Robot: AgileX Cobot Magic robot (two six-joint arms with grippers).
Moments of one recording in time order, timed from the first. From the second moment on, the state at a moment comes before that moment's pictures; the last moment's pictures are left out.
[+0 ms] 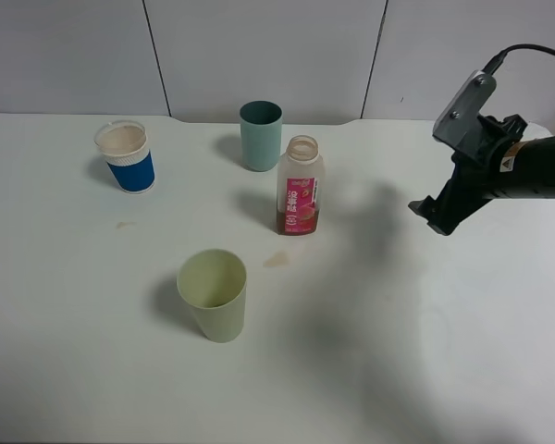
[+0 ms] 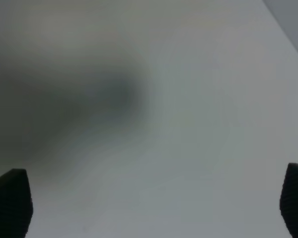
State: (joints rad) left arm -0.01 -0.01 -0.51 0.02 1.06 -0.02; right arm 0.15 1.57 -0.59 -0.23 -0.18 -0.61
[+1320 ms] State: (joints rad) left arm -0.01 -0.01 -0.51 0.02 1.06 -0.02; right arm 0.21 1.65 -0.59 -0.77 -0.43 0.05
